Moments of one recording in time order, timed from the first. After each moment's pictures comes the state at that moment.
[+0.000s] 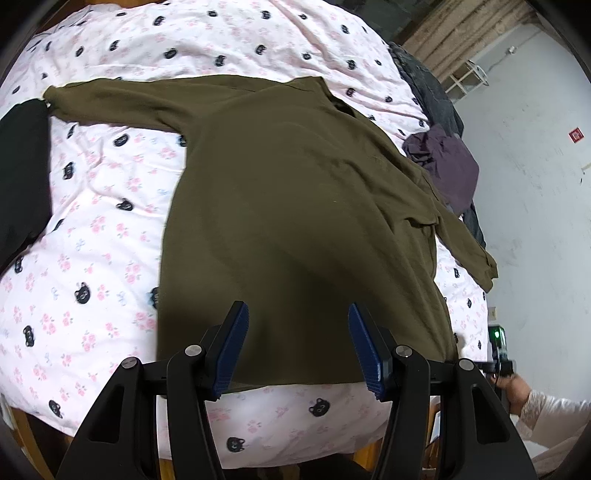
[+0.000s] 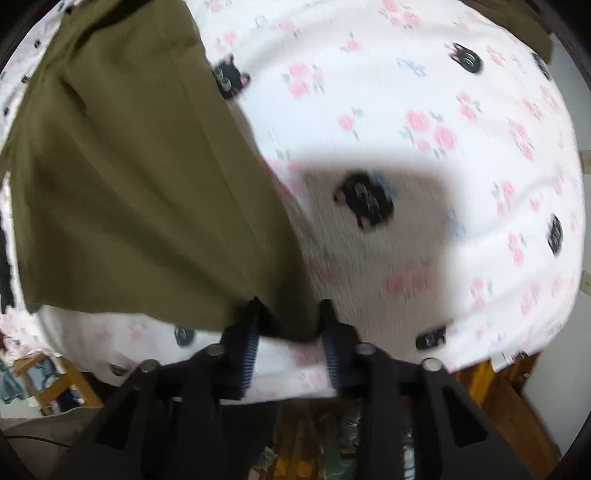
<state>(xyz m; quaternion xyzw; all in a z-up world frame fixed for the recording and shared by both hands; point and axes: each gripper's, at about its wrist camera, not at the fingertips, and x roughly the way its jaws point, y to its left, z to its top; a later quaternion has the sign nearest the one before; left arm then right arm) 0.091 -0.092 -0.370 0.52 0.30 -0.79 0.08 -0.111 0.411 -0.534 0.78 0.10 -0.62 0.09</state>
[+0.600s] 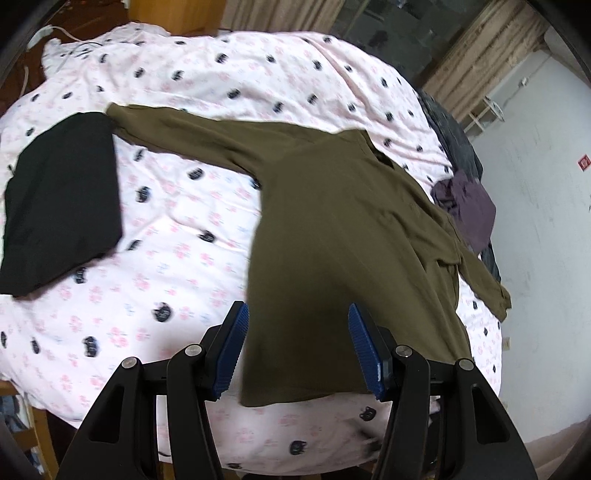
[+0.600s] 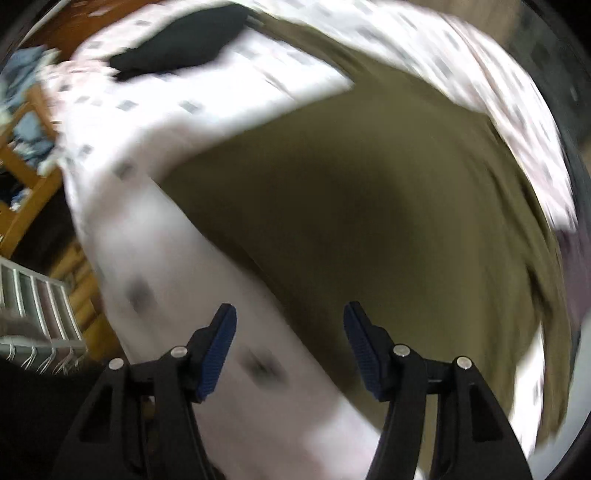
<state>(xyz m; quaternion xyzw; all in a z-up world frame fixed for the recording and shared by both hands) 0.163 -0.172 -0.330 0.47 0.30 -0.82 0.15 0.163 -0.017 -0.459 0.40 0.38 -0.65 0.51</state>
